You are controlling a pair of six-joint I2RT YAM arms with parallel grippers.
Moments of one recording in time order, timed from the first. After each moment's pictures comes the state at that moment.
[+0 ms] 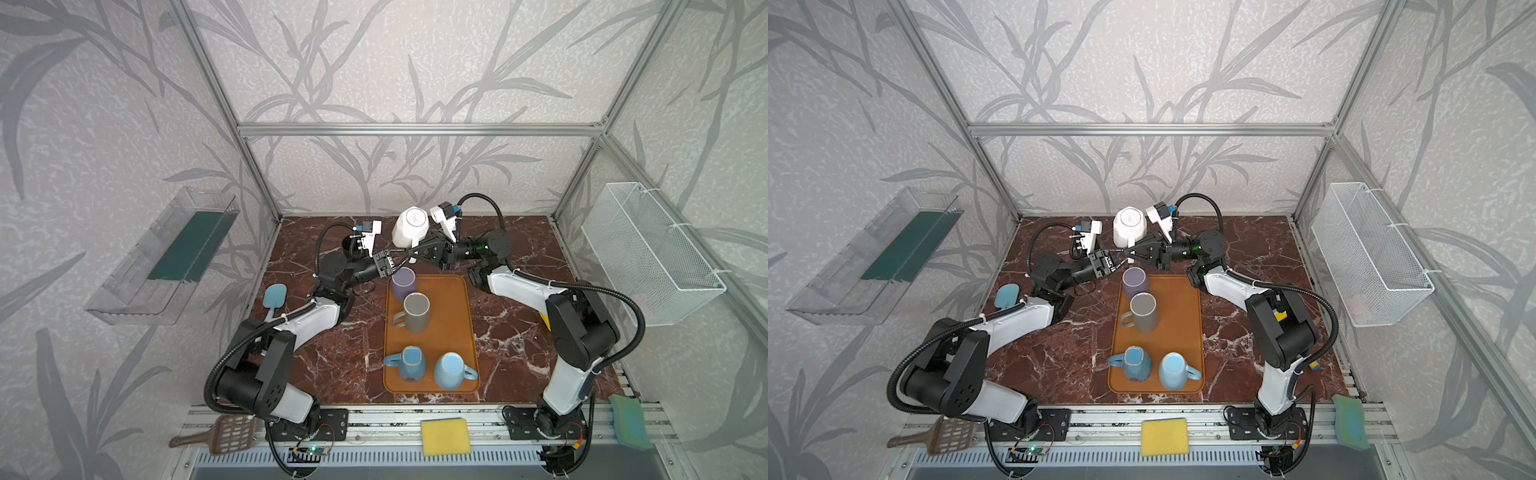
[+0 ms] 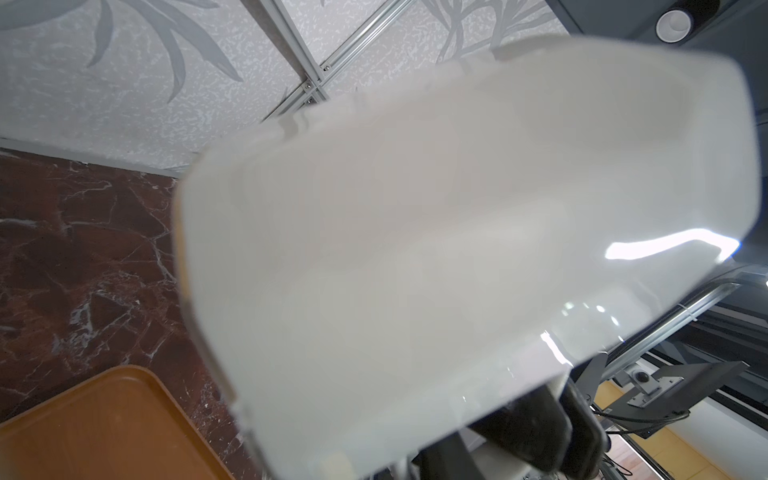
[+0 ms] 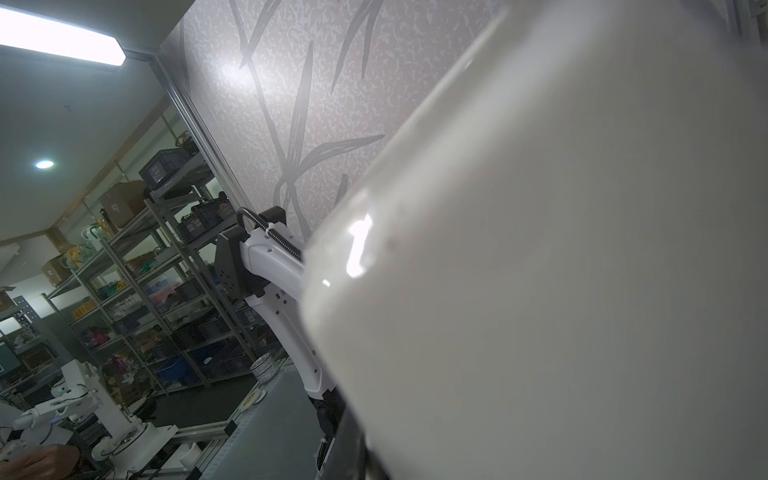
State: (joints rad) left arm -0.36 1.47 0.75 0.98 0.84 -1.08; right arm 0.50 1.82 1.17 1.28 -1.25 1.06
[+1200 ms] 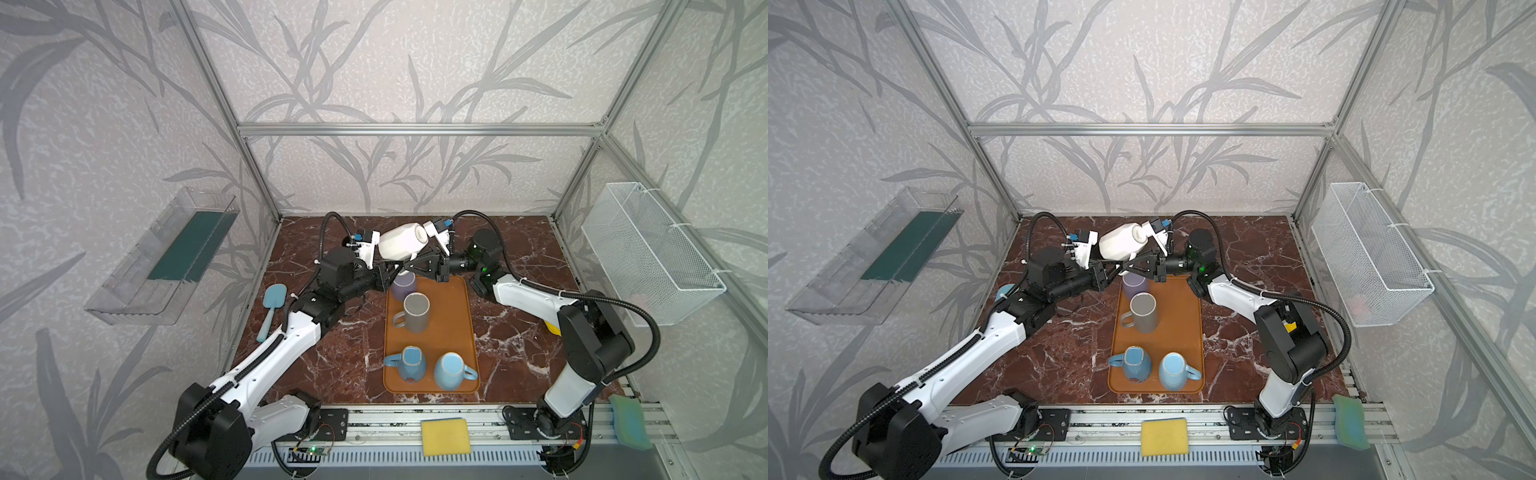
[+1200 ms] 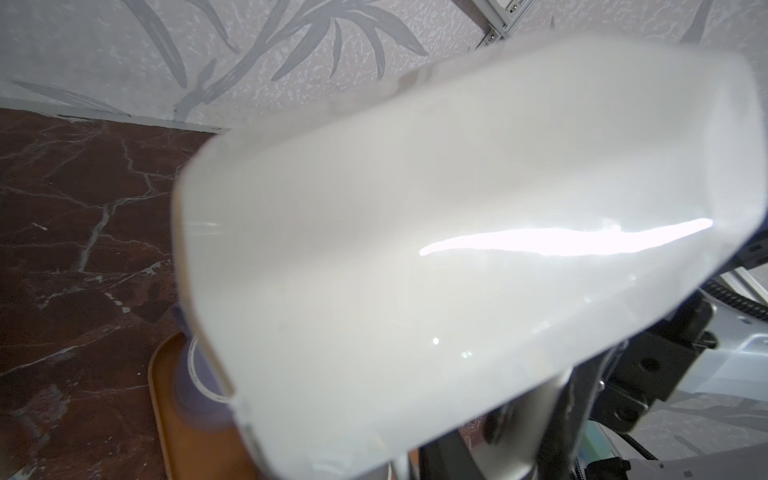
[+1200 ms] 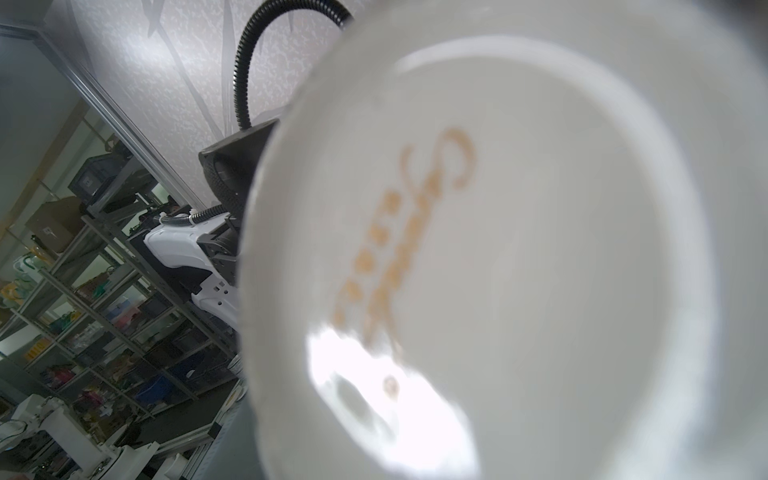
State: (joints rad) left arm -0.46 1.14 0.86 -0.02 0.35 -0.48; right arm 0.53 1.70 1.07 0.73 -1.14 0.69
